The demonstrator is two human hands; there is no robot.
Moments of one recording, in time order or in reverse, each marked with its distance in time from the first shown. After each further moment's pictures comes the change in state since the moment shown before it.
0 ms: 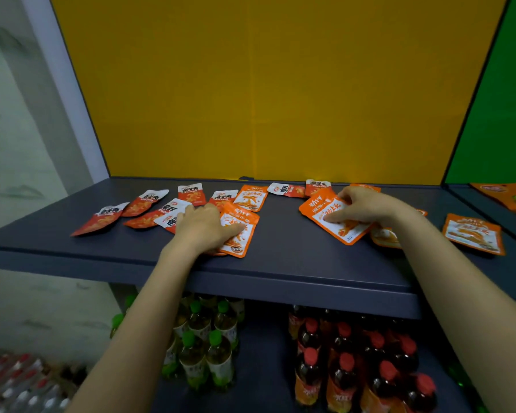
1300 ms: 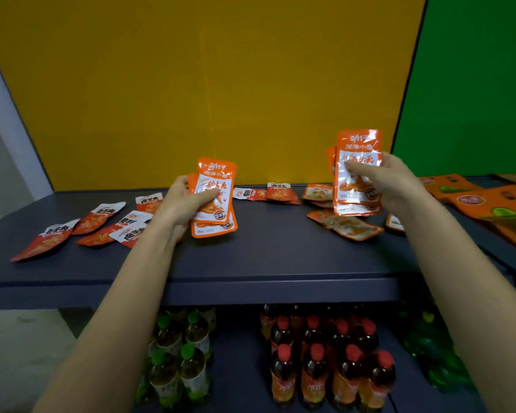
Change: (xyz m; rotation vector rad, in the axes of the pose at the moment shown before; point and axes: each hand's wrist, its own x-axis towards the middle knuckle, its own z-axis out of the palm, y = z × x) left_hand 0.028 0.033 -0.015 -1.281 -0.058 -0.003; right_hand -0.047 0.037 -0.046 0.947 0.504 -0.069
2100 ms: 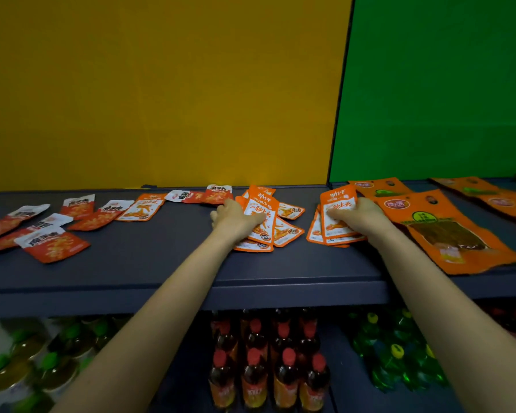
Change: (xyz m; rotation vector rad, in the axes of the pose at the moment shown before) left_hand -0.028 -0.022 0.206 0.689 -0.072 -0.066; right_hand 0.018 0.067 -0.113 -0.556 0.061 0.220
